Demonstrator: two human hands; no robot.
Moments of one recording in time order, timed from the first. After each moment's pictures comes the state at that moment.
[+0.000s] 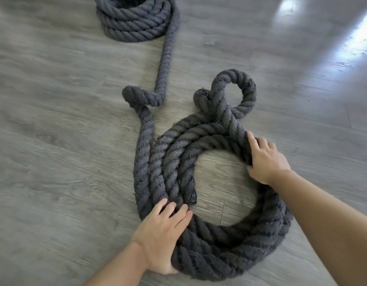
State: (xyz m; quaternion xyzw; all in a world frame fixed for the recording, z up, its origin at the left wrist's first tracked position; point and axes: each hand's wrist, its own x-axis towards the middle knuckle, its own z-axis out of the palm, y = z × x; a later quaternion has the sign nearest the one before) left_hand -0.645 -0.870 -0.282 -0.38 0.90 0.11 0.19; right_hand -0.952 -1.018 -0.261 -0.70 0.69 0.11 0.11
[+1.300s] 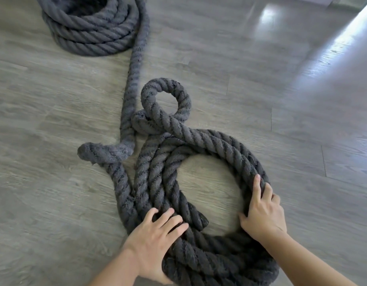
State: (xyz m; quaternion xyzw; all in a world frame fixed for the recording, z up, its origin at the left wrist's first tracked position) left_hand -0.717 -1.057 -0.303 -0.34 0.92 0.14 0.16; right_hand -1.022 -1.082 -0.270 -0.60 0.78 0.15 0.10
